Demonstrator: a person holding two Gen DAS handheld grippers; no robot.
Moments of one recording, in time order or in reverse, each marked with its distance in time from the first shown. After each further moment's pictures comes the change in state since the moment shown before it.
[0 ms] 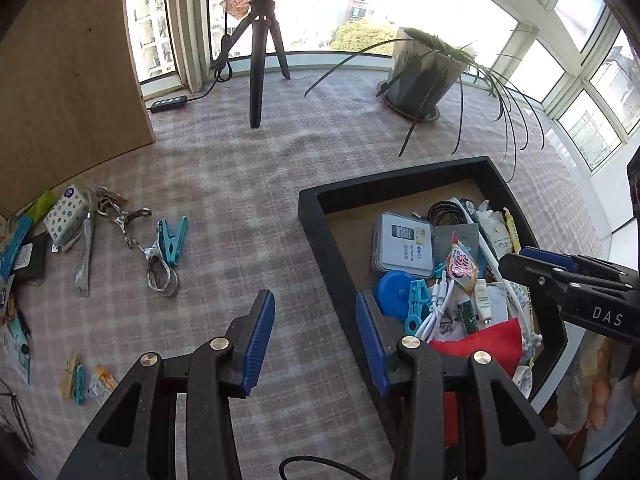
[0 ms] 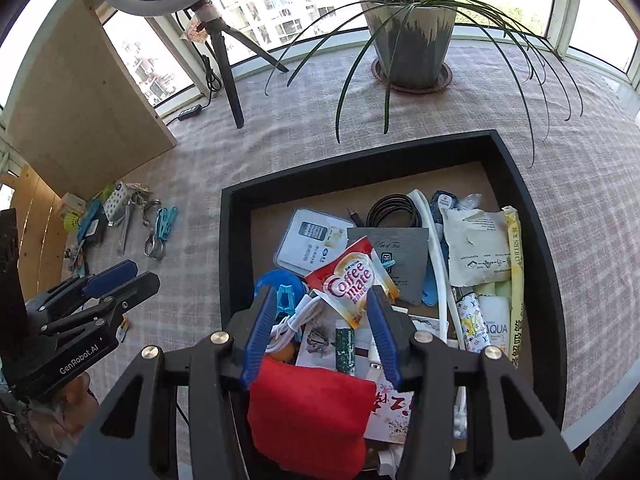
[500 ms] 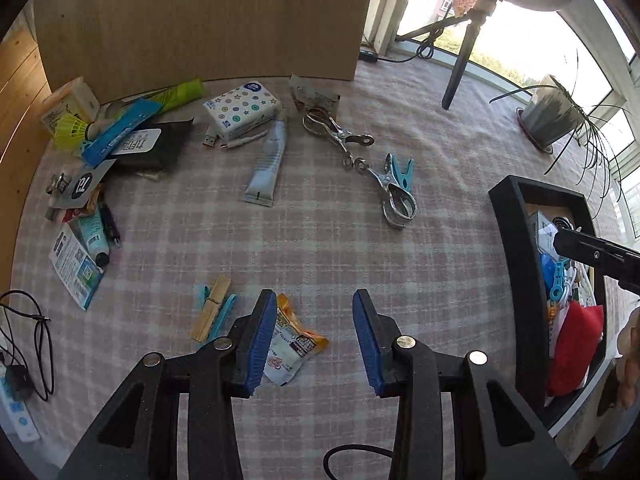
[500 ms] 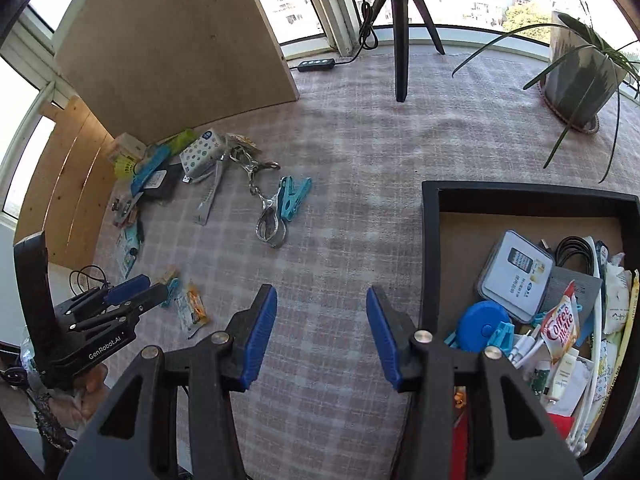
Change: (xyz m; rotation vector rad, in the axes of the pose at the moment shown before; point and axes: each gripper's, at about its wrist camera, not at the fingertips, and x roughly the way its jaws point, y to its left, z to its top) left arm -0.030 0.184 -0.090 -0.258 0.045 0.139; right arm 0.054 0.163 0.013 -0.193 0.088 0.153
